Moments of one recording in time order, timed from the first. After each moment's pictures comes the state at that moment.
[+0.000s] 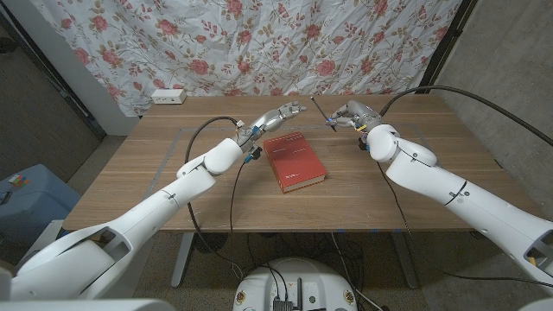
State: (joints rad) left arm 0.66 0.56 0.64 -1.44 0.06 -0.36 0.02; left_hand 0.01 0.07 0.65 0.08 0.20 0.31 -0.22 0.18 0.17 -0.02 -0.13 0.20 0.17 -0.12 -0.03 0.18 0.17 0.00 -0.03 0.19 0.17; right arm -0.71 -0.78 -0.67 -1.99 -0.21 -0.67 -0.15; right_hand 1.04 0.09 0.20 -0.15 0.17 1.13 -0.21 0.32 0.18 1.17 -0.21 0.21 0.25 0.58 -0.05 0.48 0.24 0.43 -0.02 0.19 0.16
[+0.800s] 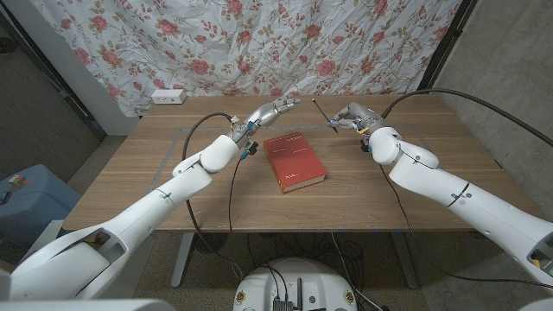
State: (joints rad) left arm 0.68 0.58 0.61 -1.47 0.06 -0.35 0.07; left_hand 0.02 0.08 0.65 0.06 0.20 0.30 -0.23 0.17 0.17 0.01 -0.13 0.20 0.17 -0.10 -0.04 0.18 0.17 0.02 -0.03 0.19 0.17; right arm -0.71 -0.79 -0.67 -1.96 -0.21 -0.61 -0.16; right_hand 1.04 0.09 0.21 -0.15 0.17 1.13 -0.21 0.31 0.18 1.17 -0.22 0.21 0.25 0.58 -0.05 0.48 0.24 0.43 -0.02 0.19 0.16
